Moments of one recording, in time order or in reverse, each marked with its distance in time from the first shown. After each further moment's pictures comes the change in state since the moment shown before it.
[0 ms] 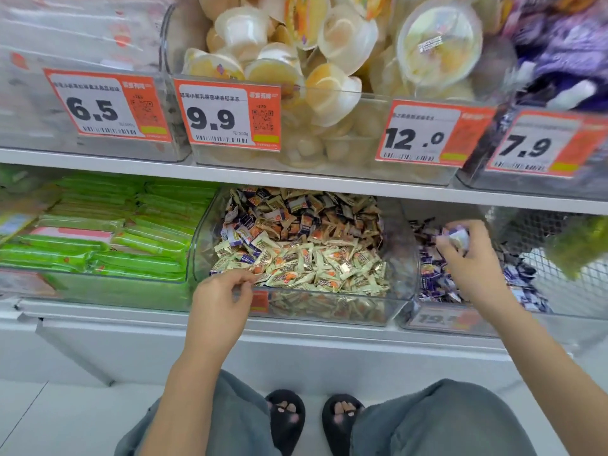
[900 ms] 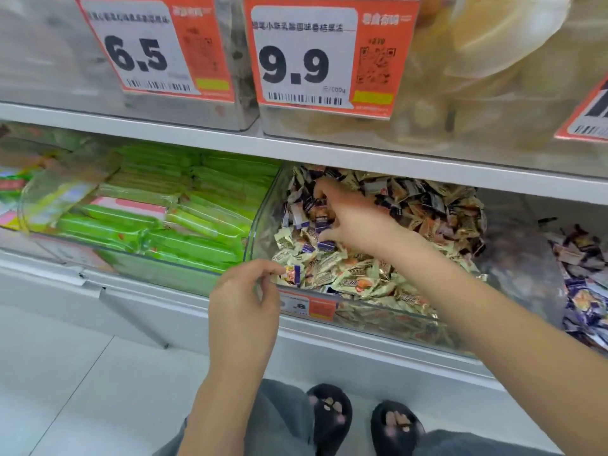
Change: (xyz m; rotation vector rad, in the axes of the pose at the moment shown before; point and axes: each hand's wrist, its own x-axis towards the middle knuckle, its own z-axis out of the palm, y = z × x) left_hand 0.005 -0.016 -0.021 -0.002 0.222 -0.141; right_hand 0.044 -0.118 0.234 -0.312 -0.659 -0.577
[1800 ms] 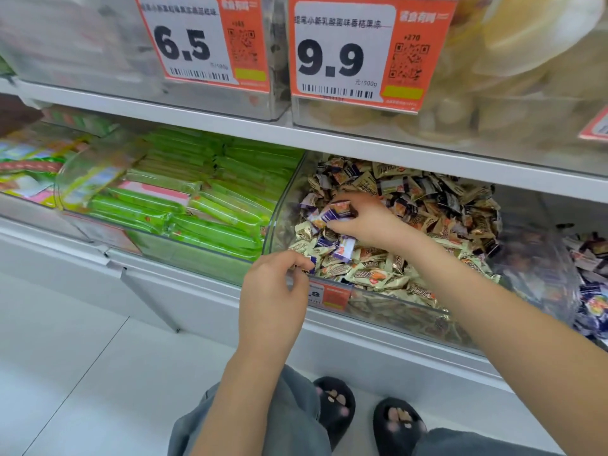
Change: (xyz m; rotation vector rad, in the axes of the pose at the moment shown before) left_hand -0.005 0.008 0.002 -0.062 -0.091 -0.039; right_hand -0.003 -0.002 0.005 0.348 -0.086 0.168
